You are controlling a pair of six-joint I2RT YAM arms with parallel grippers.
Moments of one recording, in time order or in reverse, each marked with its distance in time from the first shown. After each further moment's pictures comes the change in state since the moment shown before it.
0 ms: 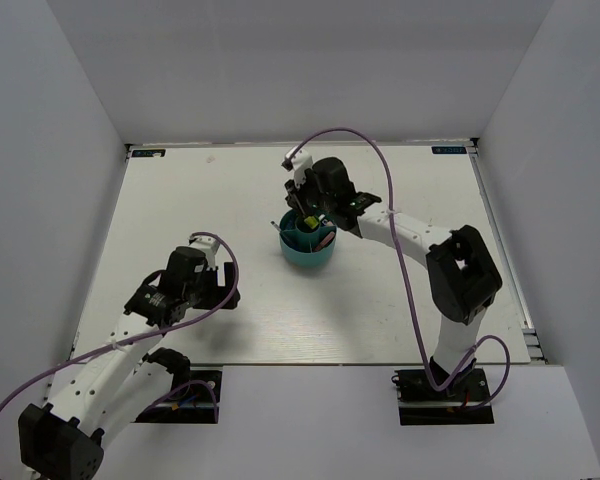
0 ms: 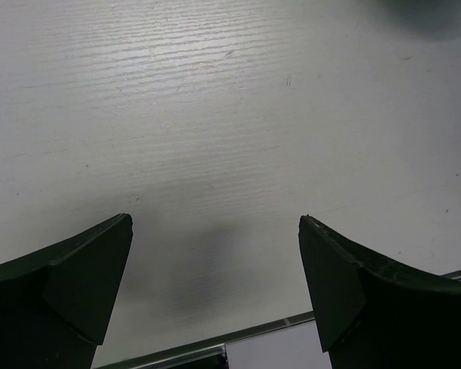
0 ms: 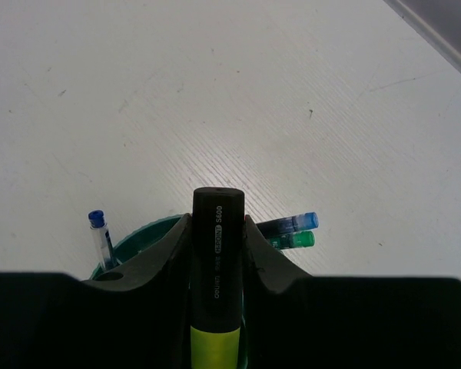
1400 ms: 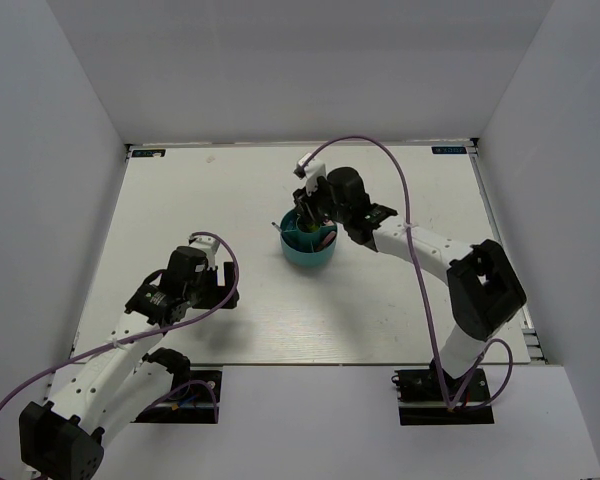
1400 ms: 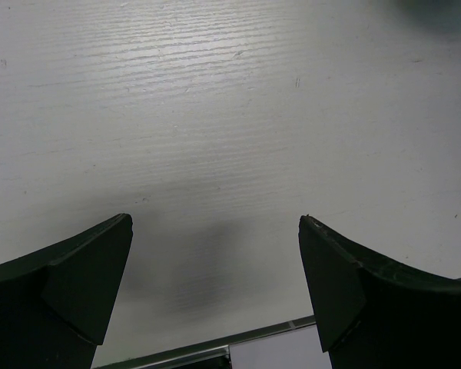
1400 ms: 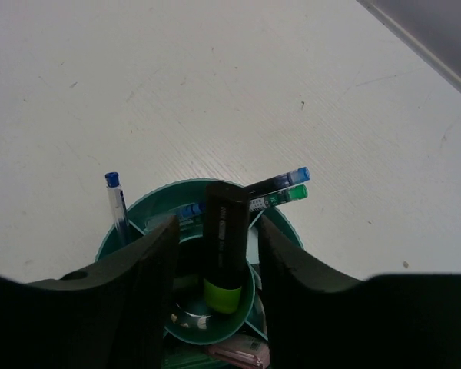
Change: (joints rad) left arm 0.000 0.010 -0.002 0.000 -0.024 0.000; right arm -0.004 -0.158 -0.209 0.111 0.006 -0.007
